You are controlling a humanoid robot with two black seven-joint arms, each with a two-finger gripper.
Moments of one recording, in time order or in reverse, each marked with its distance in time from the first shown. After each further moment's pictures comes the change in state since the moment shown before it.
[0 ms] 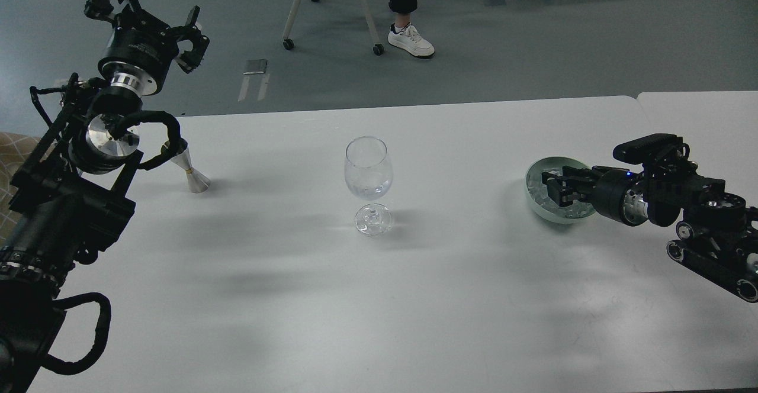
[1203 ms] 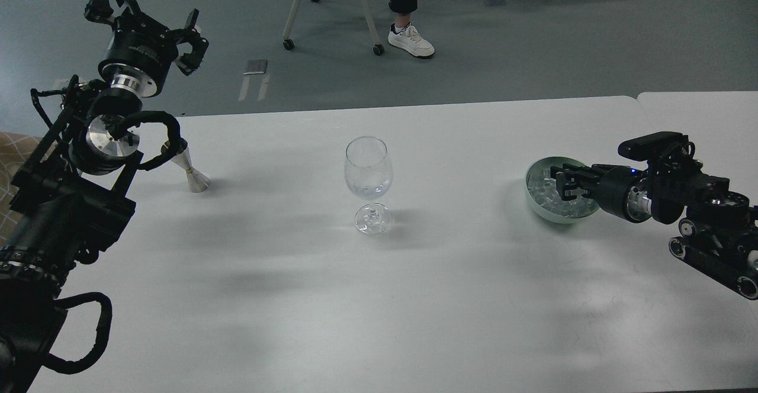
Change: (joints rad) left arm -0.004 -0.003 0.000 0.017 -0.005 0.003 0.003; right arm -0.002 -0.036 0.010 0.006 0.014 -0.009 0.004
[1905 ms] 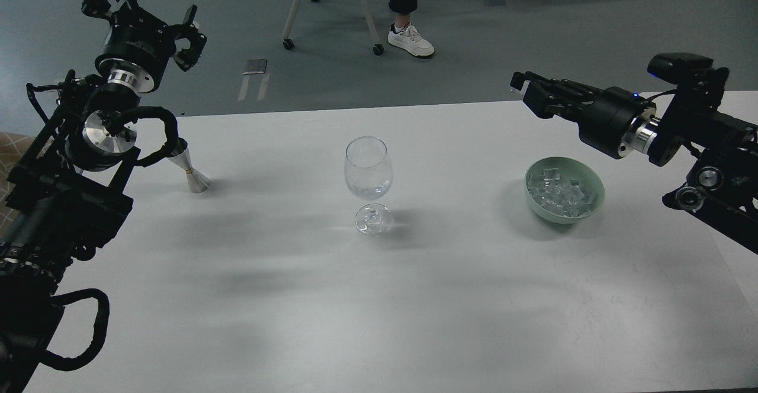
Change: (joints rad) left arm -0.011 0.017 0.002 0.000 0.000 0.002 0.008; right arm 0.039 -0.043 0.279 0.429 0.166 -0.027 -0.007
